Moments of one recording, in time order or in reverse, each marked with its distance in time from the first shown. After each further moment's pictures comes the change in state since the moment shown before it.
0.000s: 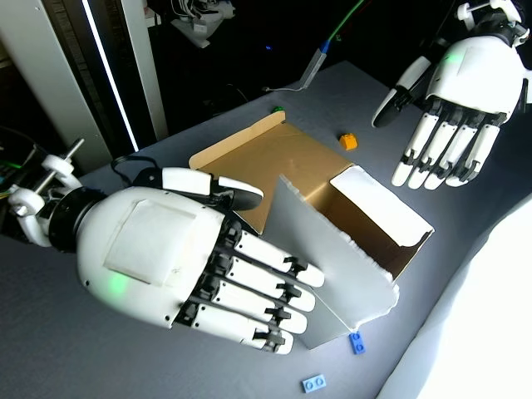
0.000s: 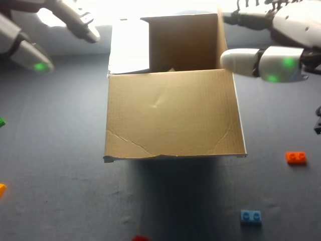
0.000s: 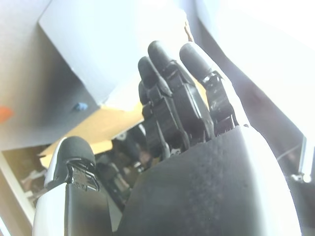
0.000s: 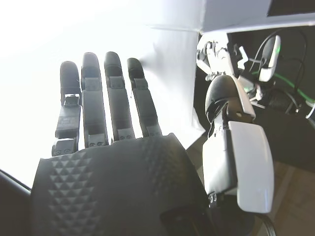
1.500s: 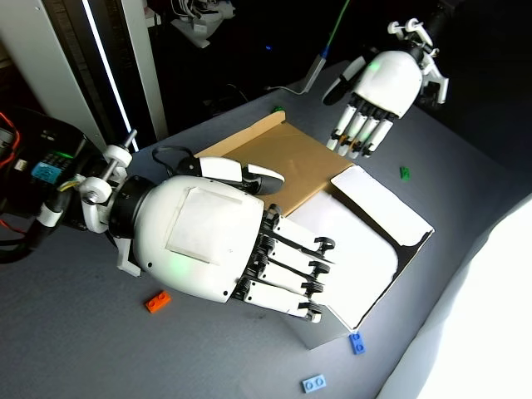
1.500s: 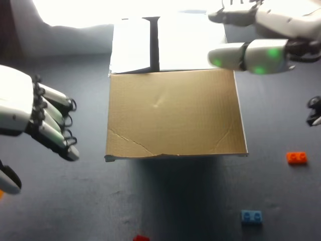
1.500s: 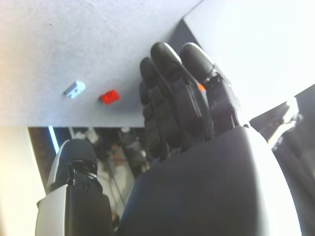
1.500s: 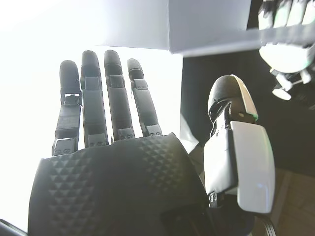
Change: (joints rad) left arm 0.478 0.235 -0.389 -0.256 0.051 0.189; right arm 0.097 -0.016 0.035 0.057 -0.131 -0.051
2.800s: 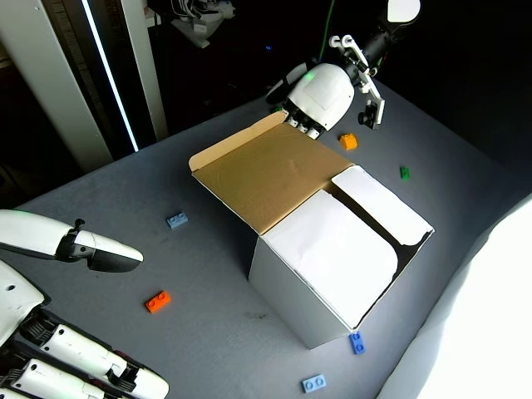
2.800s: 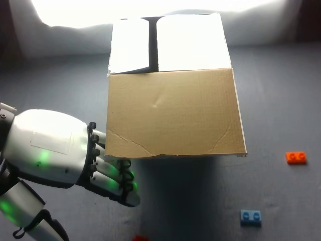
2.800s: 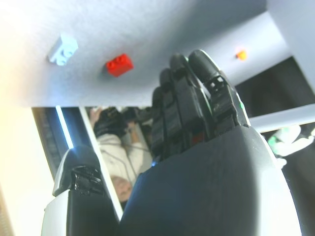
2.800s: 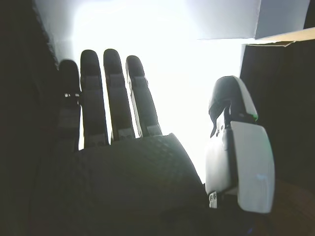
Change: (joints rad) left arm 0.094 0.002 -0.264 -0.084 0.124 0.052; right arm -0.200 0.376 -0.141 0.018 0.013 0.090
